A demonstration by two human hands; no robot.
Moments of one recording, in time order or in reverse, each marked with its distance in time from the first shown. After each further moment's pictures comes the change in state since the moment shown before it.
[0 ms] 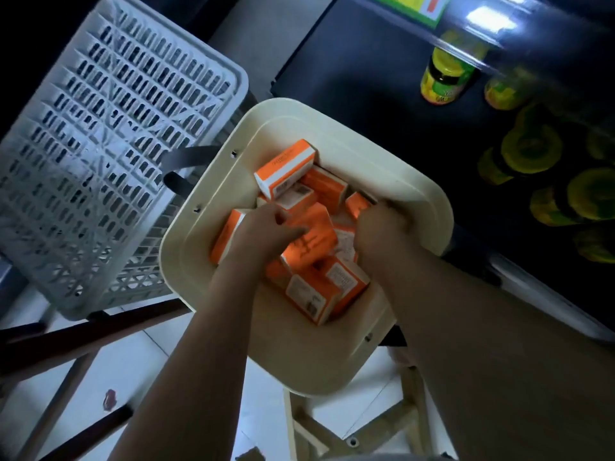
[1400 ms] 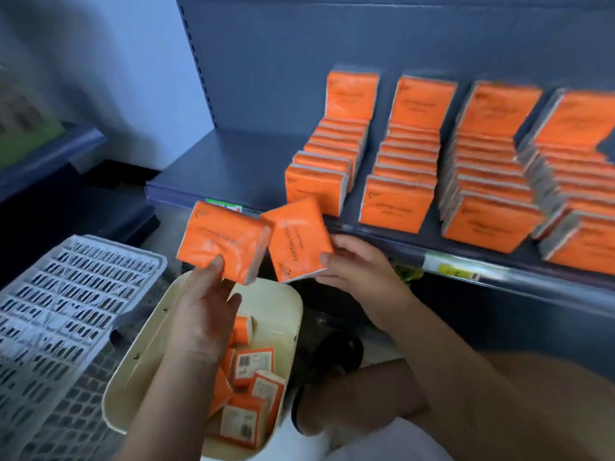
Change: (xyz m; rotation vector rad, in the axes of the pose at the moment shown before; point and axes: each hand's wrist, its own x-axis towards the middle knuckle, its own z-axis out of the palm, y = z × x) left_hand -0.230 0.150 -0.048 -1.402 -0.242 0.490; right_hand -0.314 0.176 -0.071 1.800 0.599 -0.390
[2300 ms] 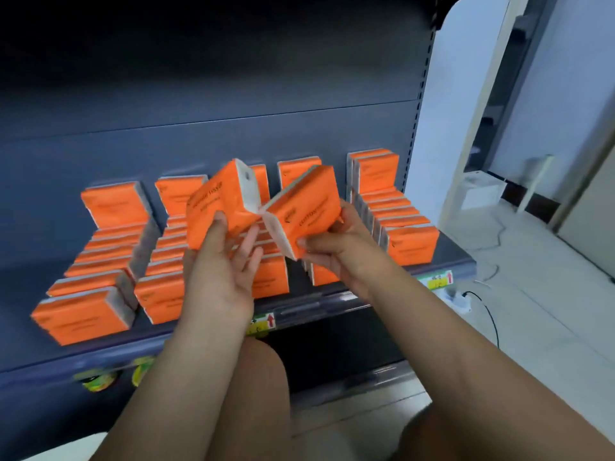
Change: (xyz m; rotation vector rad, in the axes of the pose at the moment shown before) left_hand -0.078 -0.058 0.365 -0.130 -0.344 -0.165; right_hand -0.118 -0.125 -0.252 0.202 0.443 -0.400
